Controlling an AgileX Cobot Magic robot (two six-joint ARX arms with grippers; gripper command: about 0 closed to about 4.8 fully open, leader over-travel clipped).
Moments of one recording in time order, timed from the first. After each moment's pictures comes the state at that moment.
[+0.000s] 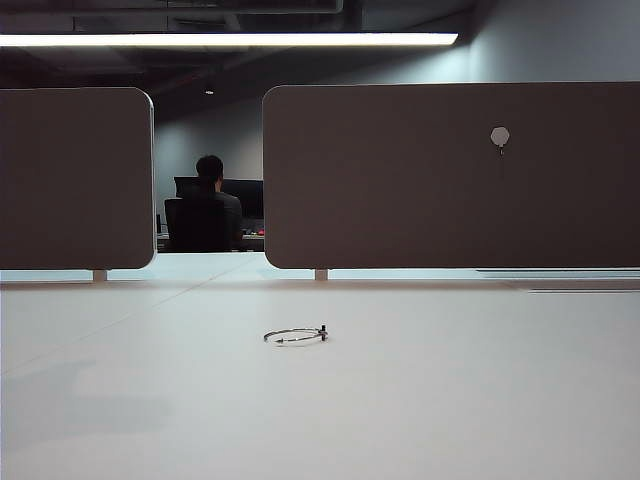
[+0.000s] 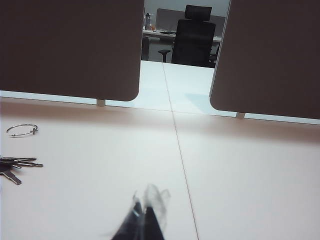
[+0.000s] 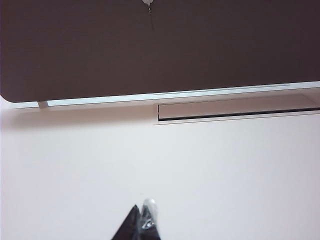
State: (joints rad) left arm 0.00 0.00 0.01 0.07 0.07 -0.08; right arm 0.04 0.00 0.01 0.02 0.07 0.08
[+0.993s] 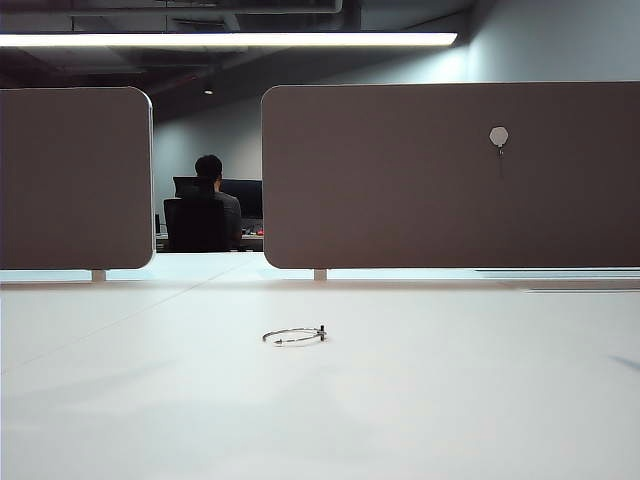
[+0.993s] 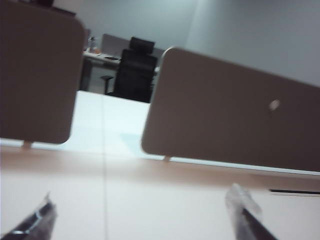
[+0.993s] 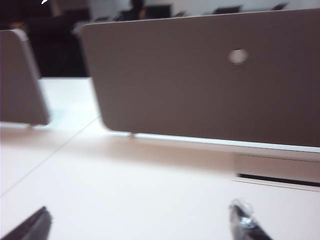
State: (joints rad) left arm 0.00 0.07 0.26 0.02 0.27 -0.26; right arm 0.09 0.37 0.48 -0.07 -0.21 0.08
